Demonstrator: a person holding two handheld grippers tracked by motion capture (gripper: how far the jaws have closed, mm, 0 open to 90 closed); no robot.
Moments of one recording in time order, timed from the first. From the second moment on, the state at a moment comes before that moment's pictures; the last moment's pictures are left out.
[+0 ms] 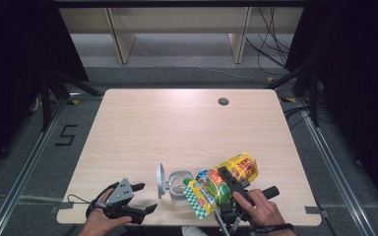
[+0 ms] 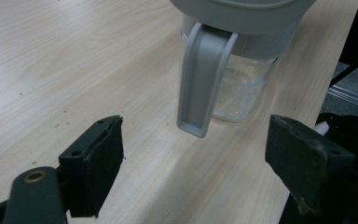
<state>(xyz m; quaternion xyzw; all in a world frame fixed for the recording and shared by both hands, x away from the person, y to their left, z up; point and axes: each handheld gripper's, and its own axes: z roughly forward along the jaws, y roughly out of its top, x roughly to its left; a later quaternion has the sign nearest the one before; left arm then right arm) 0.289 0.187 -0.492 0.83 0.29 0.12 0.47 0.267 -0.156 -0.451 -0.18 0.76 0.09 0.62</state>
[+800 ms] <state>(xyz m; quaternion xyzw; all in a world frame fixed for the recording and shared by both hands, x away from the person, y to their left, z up) 0.290 0.185 -0.493 0.83 0.29 0.12 0.47 0.258 -0.146 -0.451 -0.24 0.72 0.02 0.66</state>
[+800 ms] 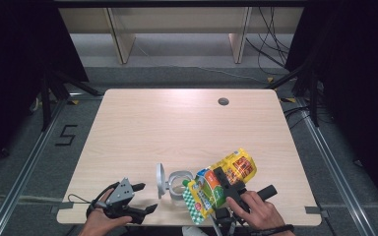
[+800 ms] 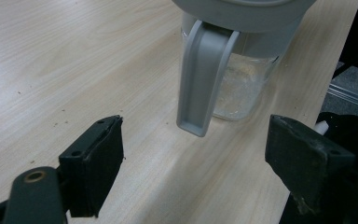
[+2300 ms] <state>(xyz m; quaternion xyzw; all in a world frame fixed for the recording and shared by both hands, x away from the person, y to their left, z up) 0.290 0.188 -0.493 0.83 0.29 0.12 0.46 0.263 -0.131 -0.429 -0.35 0.67 -0.09 0.65</state>
